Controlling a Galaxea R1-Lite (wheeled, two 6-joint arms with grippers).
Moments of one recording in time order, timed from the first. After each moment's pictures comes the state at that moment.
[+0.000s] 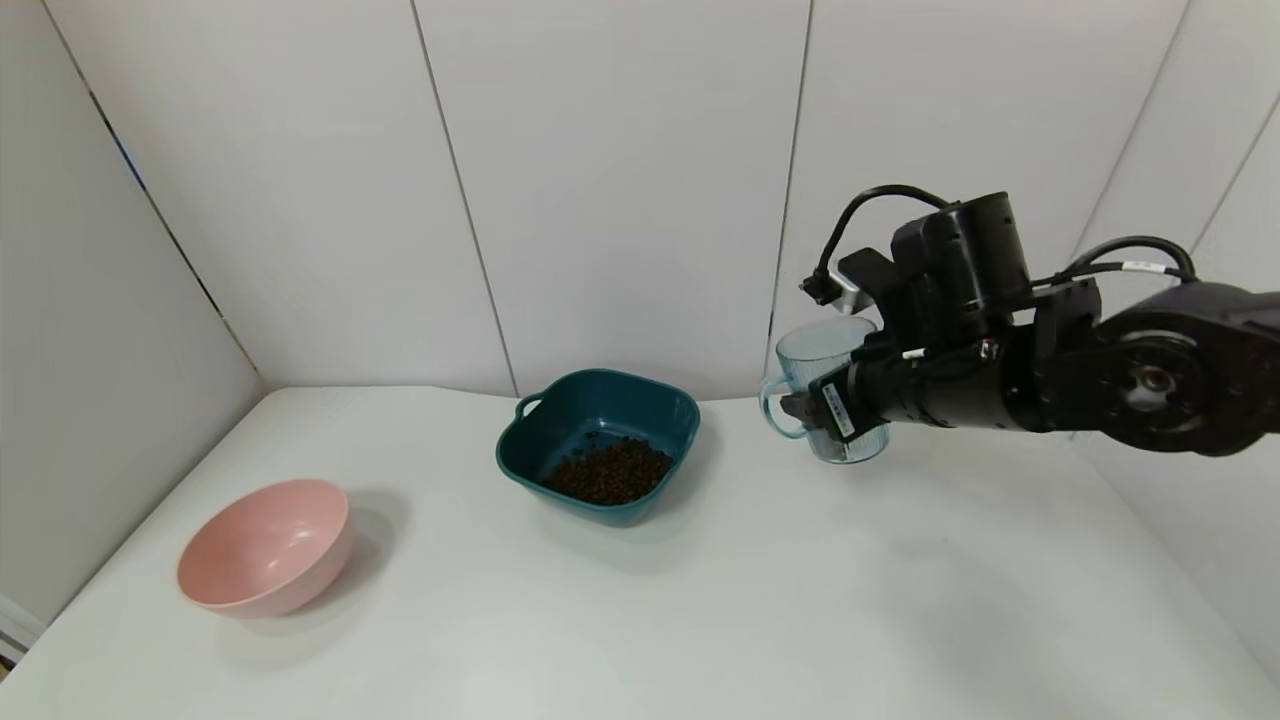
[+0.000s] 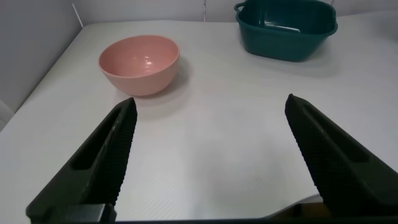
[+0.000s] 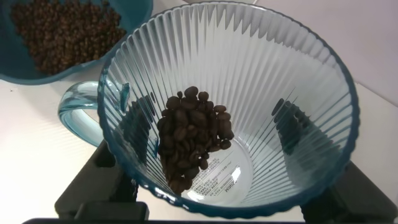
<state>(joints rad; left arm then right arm) 0.00 0.00 0.00 0.00 0.00 0.00 0.53 1.89 -1.43 0.08 -0.20 -0.13</state>
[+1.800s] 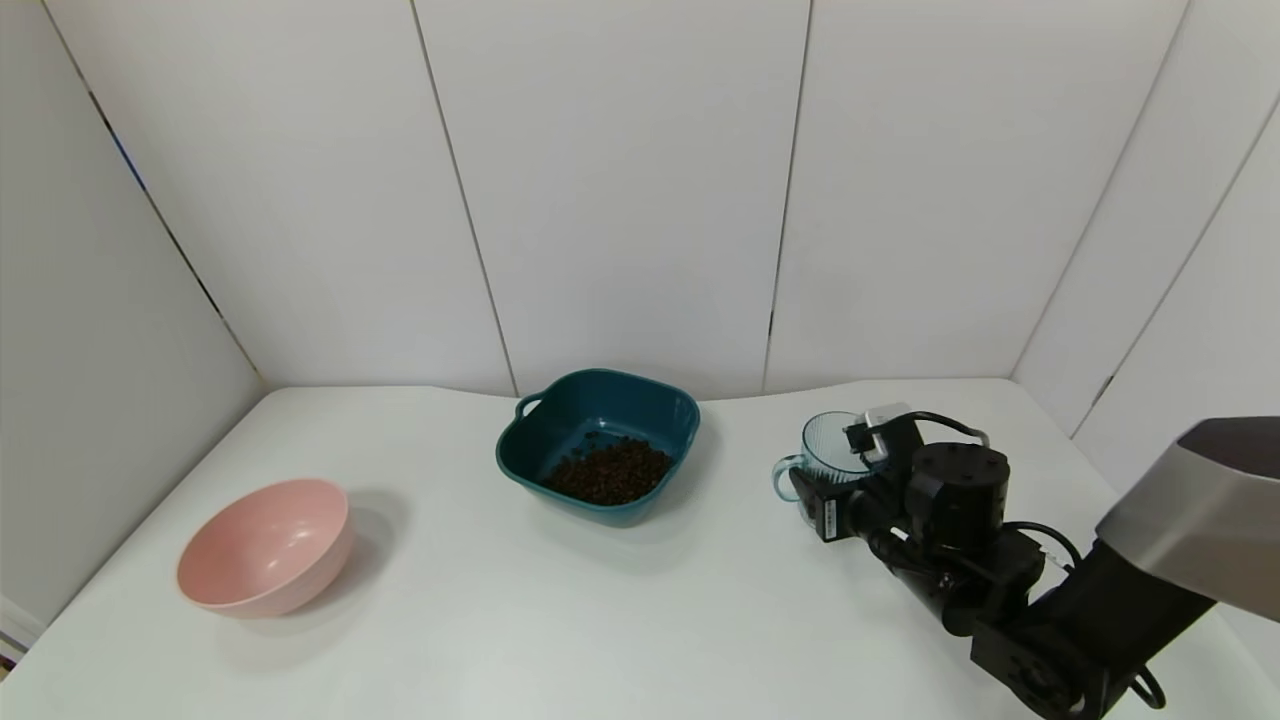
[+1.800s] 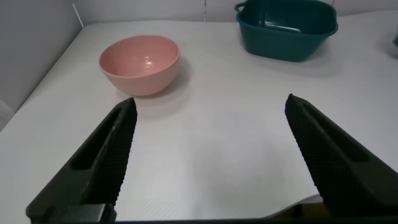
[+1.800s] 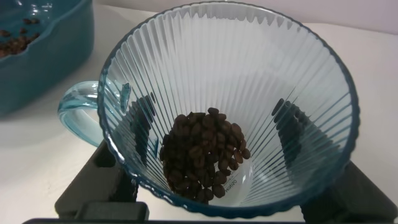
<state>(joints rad) 0.00 0.00 0.00 0.00 0.00 0.00 0.49 2.17 -0.70 -1.26 -0.28 0.02</state>
